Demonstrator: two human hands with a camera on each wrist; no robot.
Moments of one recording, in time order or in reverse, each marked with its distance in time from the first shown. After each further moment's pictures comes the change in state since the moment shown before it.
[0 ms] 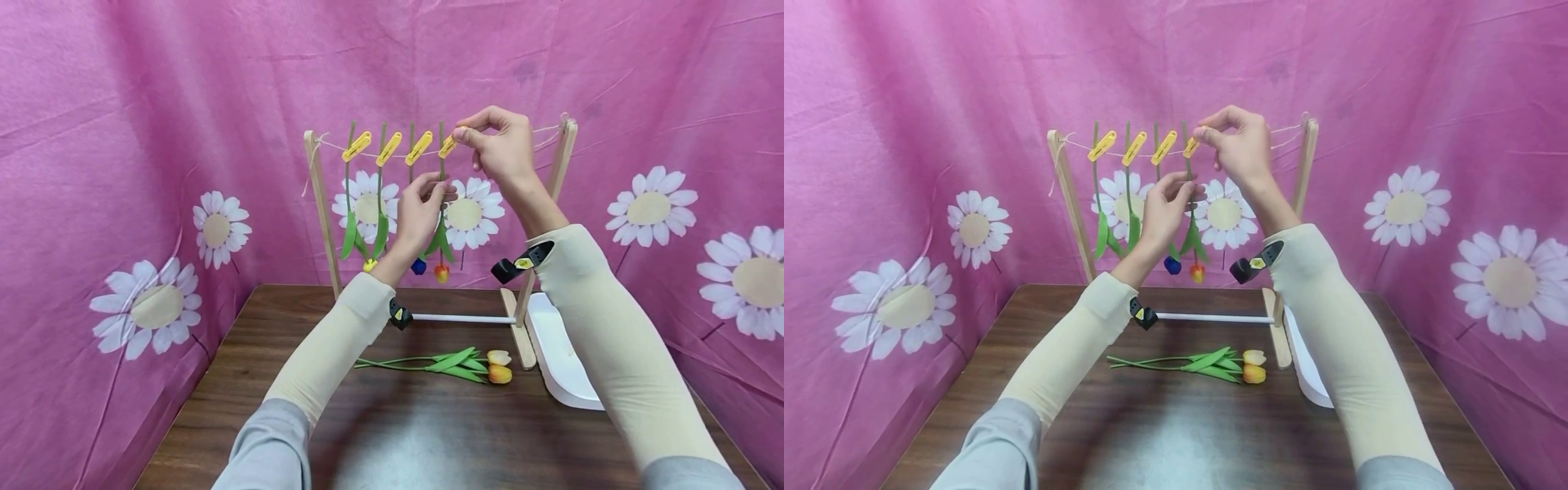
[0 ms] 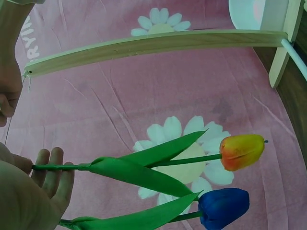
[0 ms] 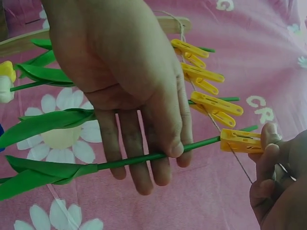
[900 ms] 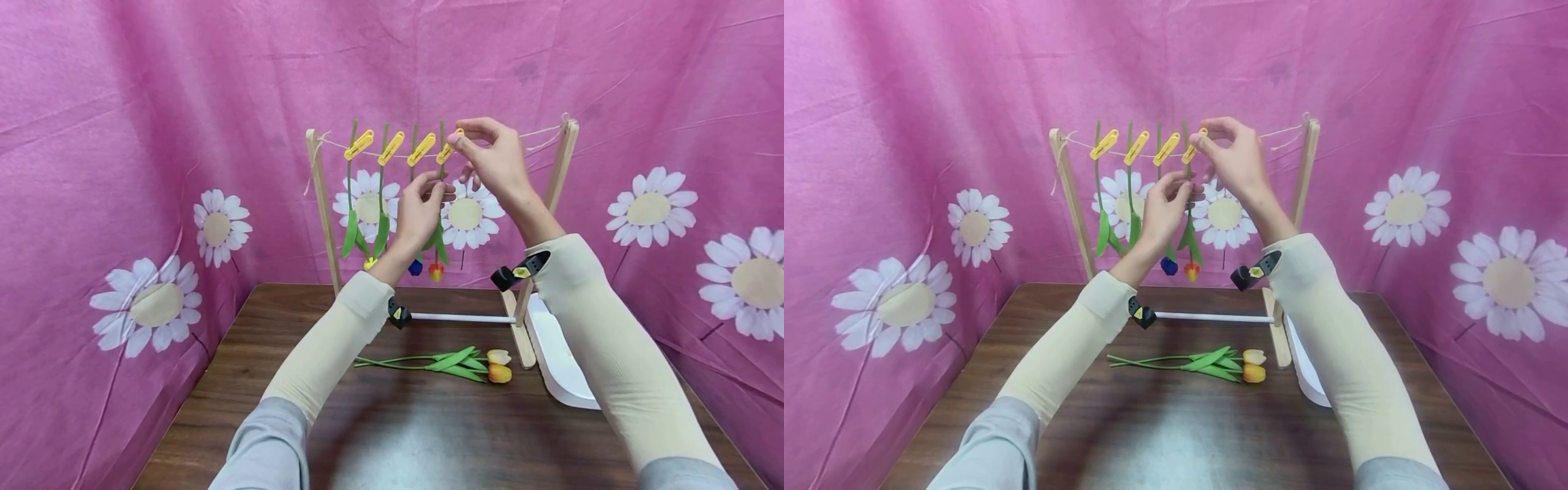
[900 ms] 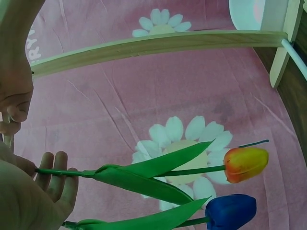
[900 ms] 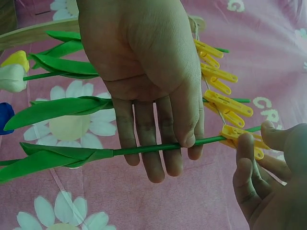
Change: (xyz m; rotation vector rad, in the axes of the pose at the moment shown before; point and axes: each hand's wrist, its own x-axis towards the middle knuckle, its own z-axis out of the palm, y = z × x) left_hand 0.000 0.003 0.000 0.038 0.016 -0.040; right_hand -0.009 0.010 0.001 -0.104 -0.104 0.032
